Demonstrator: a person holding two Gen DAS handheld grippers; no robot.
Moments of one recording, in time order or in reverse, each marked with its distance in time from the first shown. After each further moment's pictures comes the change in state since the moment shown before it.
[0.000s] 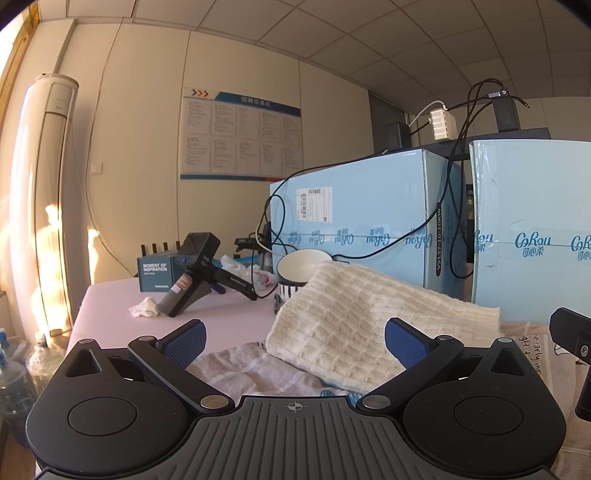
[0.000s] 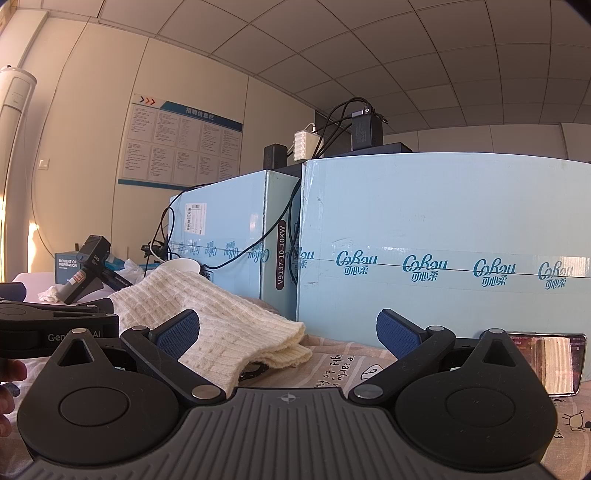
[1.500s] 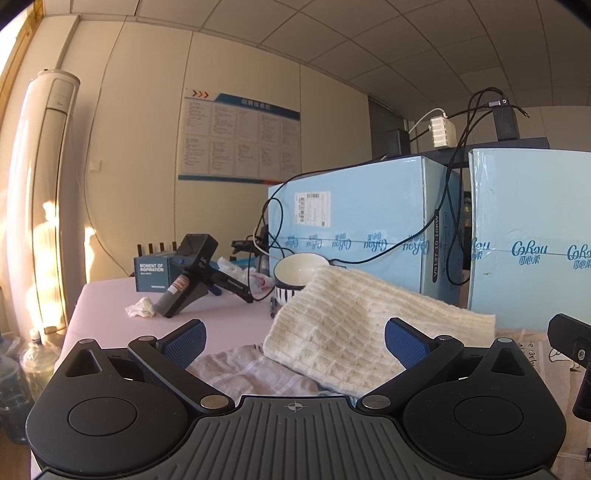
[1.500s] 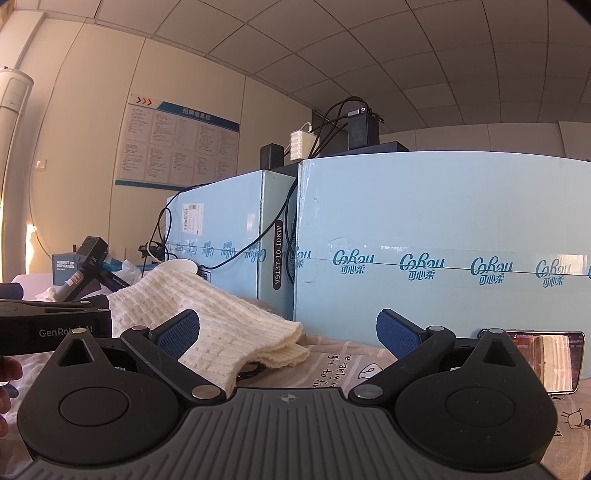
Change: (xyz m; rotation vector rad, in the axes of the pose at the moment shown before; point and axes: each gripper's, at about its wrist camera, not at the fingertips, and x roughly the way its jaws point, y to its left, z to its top) left arm -0.002 0.003 0.001 -0.023 -0.013 -0.018; right arm 0.000 -0.001 -0.001 0.006 -0.001 -0.009
